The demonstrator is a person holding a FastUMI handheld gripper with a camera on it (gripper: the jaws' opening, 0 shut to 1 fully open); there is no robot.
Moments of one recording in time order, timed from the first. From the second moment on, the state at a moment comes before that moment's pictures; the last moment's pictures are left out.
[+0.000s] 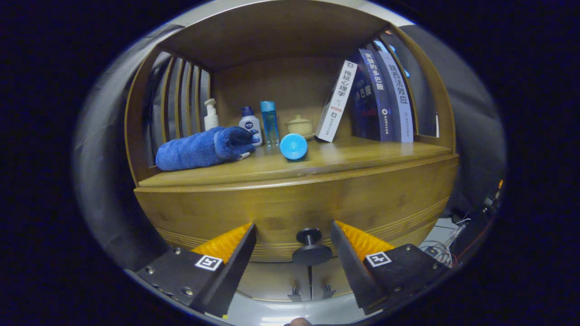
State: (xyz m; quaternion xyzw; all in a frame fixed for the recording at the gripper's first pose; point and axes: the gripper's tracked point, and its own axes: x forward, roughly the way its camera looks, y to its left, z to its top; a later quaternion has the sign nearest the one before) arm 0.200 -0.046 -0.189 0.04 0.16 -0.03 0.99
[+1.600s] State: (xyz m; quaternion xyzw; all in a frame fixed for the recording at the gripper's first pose) arm -0.002 -0.033 0.009 0.02 0.05 -0.03 1.00
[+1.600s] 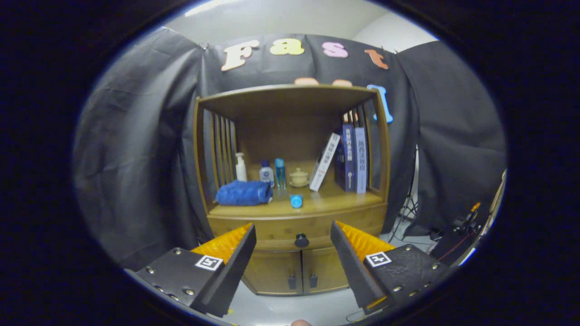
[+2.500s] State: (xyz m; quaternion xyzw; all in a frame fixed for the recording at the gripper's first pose) arm -0.062 -0.039 0.086 0.05 0.00 -0.02 1.00
